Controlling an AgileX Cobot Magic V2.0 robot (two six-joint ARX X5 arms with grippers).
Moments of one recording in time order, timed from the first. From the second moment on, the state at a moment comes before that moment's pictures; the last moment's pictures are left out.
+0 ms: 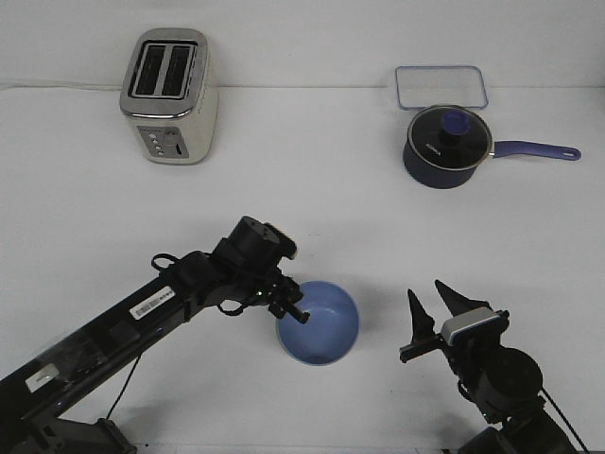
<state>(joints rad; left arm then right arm) -0.74 1.51 1.29 -0.62 0.28 -0.11 0.53 0.39 0.45 -0.24 0.12 0.13</state>
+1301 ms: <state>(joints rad) -0.31 1.18 1.29 -0.50 0.00 -0.05 0.50 0.40 0.50 -0.22 0.23 0.13</state>
